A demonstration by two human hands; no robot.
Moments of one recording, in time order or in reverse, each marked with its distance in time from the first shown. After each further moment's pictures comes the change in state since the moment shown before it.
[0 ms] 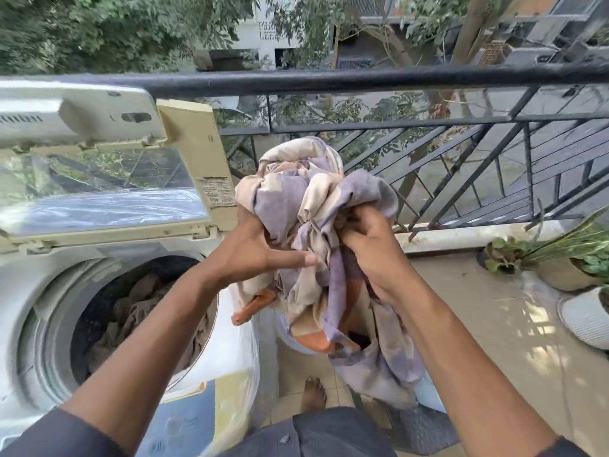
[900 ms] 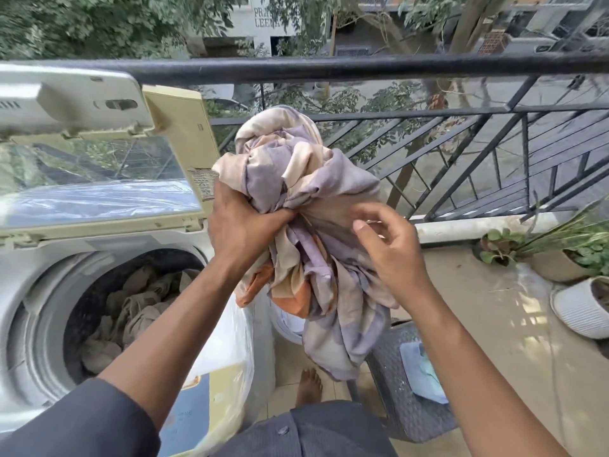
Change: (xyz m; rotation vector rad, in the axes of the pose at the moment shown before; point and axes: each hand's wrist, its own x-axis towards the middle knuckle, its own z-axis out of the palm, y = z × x) left_hand 0.012 0.019 0.024 0.068 0.654 -0.161; right_hand -0.021 0.014 -0.035 -0.242 0.156 -0.193
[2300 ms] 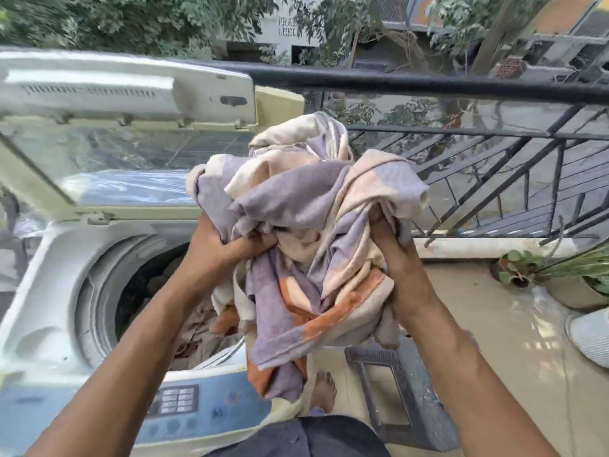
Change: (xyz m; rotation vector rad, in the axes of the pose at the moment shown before) left_hand -0.012 -0.083 -0.154 -0.647 -0.375 0.102; right_hand -0.051 -0.109 0.103 0.383 -0.187 0.136
